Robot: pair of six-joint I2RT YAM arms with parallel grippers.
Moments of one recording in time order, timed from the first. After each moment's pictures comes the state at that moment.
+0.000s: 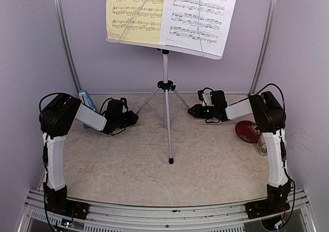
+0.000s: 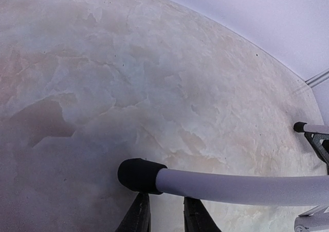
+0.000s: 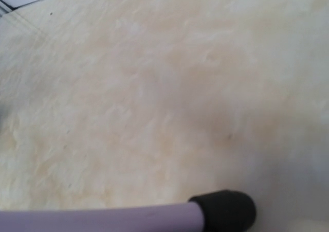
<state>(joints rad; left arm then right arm) -0.41 2.15 1.14 0.49 0.05 -0.58 0.34 2.31 1.48 0.32 -0.44 0.37</state>
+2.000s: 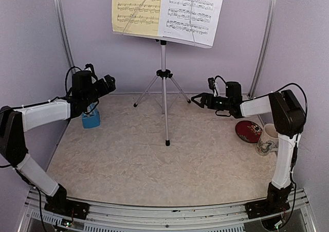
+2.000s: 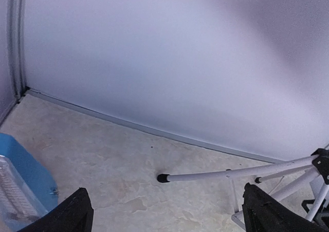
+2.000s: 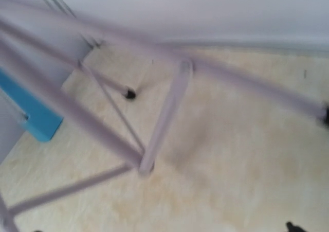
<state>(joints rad) -0.33 1.54 1.05 0.26 -0.20 -0.47 0.28 2.04 1.28 0.48 -0.65 0.40</state>
